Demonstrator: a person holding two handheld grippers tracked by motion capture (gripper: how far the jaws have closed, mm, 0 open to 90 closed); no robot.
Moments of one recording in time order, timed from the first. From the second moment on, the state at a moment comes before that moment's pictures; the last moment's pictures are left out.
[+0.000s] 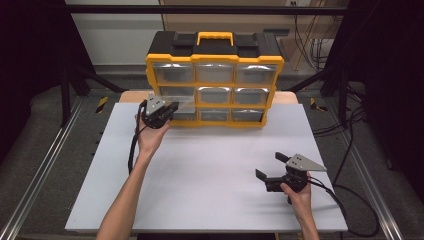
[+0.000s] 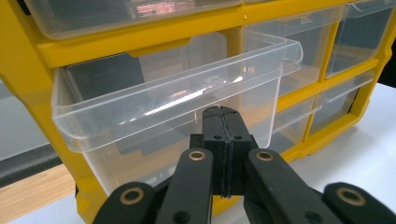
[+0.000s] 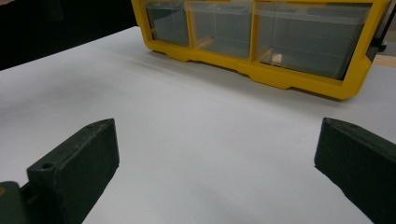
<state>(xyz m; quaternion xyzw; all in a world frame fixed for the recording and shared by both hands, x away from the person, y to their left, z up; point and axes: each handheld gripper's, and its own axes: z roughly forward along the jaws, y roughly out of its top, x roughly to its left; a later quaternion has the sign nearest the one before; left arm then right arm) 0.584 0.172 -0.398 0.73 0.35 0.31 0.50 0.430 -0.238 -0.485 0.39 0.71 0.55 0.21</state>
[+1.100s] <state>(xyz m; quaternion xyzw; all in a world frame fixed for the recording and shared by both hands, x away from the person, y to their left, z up) 0.611 0.168 -0.399 0.73 0.35 0.33 0.49 0.430 -0.238 -0.485 0.39 0.71 0.55 0.21</state>
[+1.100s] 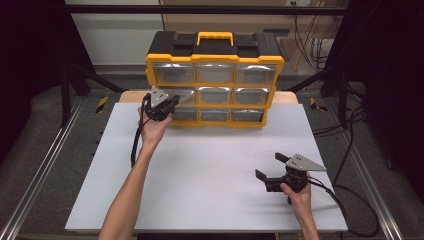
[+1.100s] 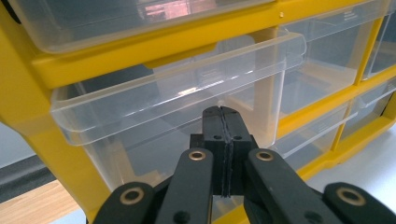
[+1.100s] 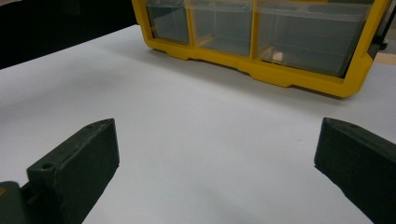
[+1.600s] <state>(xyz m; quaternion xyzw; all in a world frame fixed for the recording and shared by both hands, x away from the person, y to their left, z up) 0.620 0.168 -0.403 0.72 0.36 0.33 0.48 0.431 -0.237 -0.486 0.39 0.71 0.54 0.21</state>
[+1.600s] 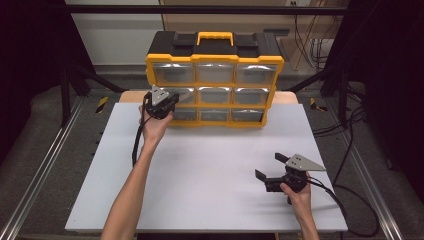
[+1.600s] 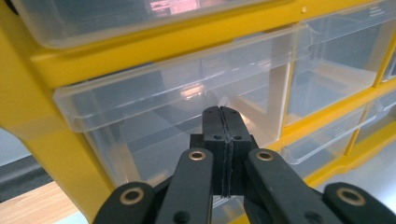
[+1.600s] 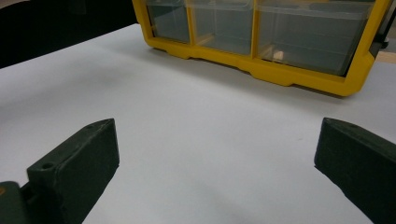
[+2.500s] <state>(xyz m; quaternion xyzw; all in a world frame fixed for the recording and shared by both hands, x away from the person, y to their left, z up) 0.594 0.179 -0.396 0.71 0.35 0.32 0.52 0.431 -0.237 -0.486 0.39 0.71 0.54 0.21</state>
